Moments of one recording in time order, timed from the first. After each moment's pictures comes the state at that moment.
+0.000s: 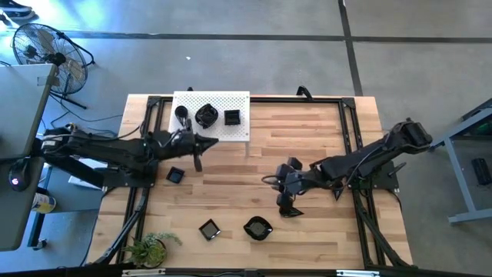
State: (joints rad) left arm 0.00 0.86 0.43 0.39 -0.30 0.05; right arm 0.33 1.43 0.91 -0.31 0.27 0.65
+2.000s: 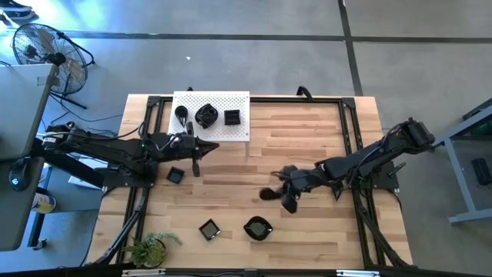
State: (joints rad) left arm -0.07 0.85 0.48 0.34 -0.31 0.04; right arm 0.30 1.40 0.68 0.04 0.05 0.74
